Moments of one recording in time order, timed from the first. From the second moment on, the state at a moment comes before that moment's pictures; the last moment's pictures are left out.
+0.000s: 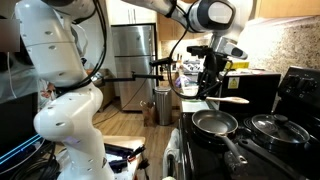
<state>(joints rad) 0.16 -0.12 0.09 -2.03 0.07 1.62 0.02</state>
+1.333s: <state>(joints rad) 0.04 -0.11 0.02 -1.94 -0.09 1.53 0.18</state>
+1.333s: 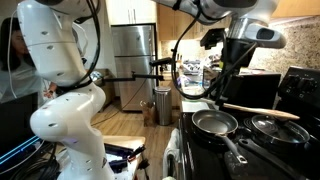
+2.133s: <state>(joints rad) -0.02 0.03 -0.05 -1.78 -0.09 1.50 0.18</state>
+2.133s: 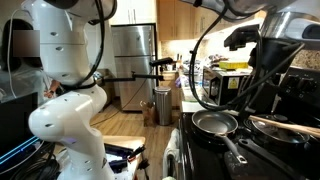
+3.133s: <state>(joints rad) -0.11 0.25 -0.11 -1.50 0.02 1.31 -0.17</state>
